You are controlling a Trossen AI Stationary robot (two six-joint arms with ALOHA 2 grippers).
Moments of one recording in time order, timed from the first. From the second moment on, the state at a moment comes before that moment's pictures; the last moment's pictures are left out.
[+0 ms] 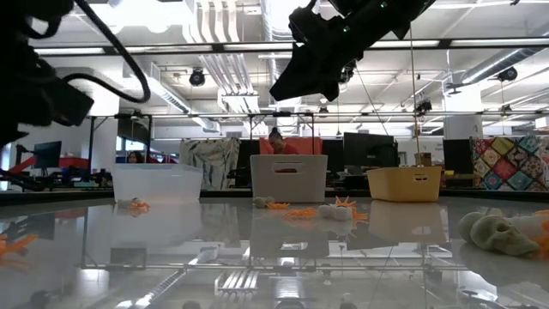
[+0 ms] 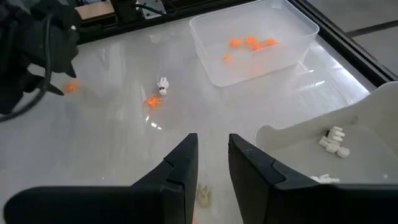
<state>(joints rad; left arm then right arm) -0.59 1.61 0.89 -0.93 0.04 -1.57 -0.09 1.59 1.09 -0.05 0.07 0.18</state>
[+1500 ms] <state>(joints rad) -0.59 1.69 0.94 -0.97 0.02 -1.45 -0.03 1.59 1.08 -0.05 0.07 0.21</state>
